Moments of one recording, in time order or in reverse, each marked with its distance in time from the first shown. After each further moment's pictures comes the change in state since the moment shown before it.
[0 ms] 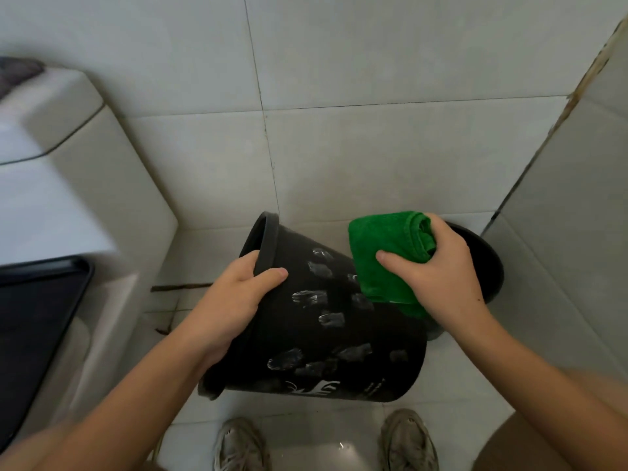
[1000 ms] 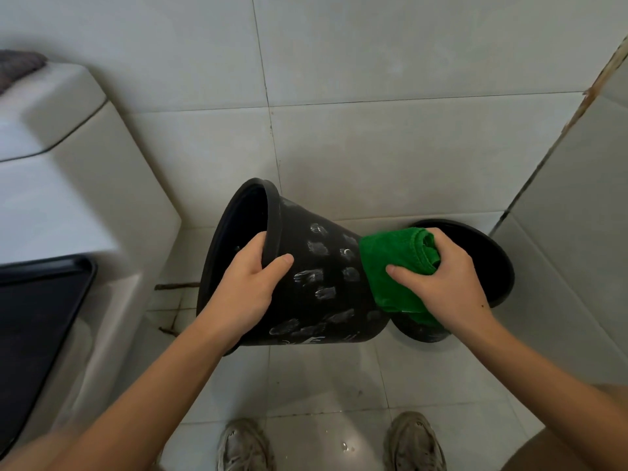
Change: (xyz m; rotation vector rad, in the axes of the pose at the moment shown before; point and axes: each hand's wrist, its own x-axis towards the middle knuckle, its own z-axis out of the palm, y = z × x) left_hand 0.017 -0.002 0.000 0.184 0.119 0.213; right_hand 0.005 0.031 0.003 -0.090 -0.073 0.015
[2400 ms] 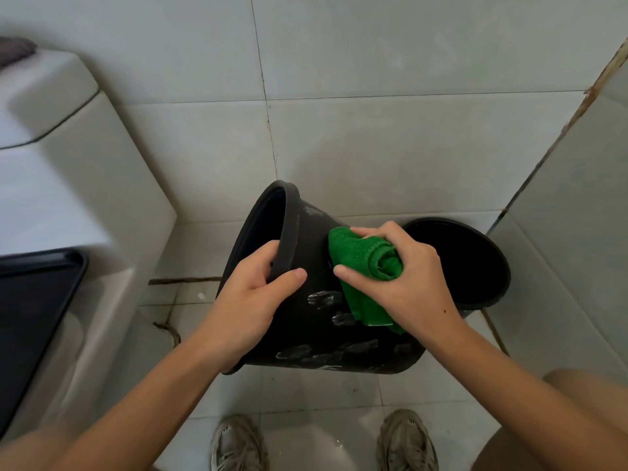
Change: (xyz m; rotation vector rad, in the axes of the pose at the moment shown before) left_hand -0.021 0.006 0.010 -0.232 -0.141 0.072; right_hand -0.006 -0.026 0.027 -0.037 -0.017 -0.275
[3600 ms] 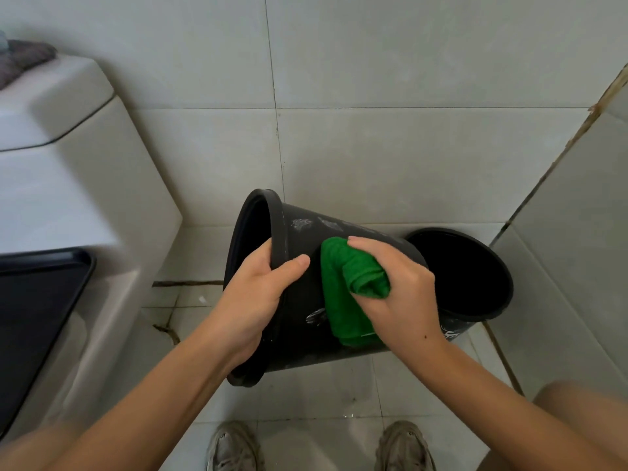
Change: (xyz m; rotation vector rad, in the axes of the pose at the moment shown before) left_hand 0.009 0.006 0.004 -0.159 0.098 -0.090; right_hand -0.006 0.009 0.020 -0.138 0.128 -0.233
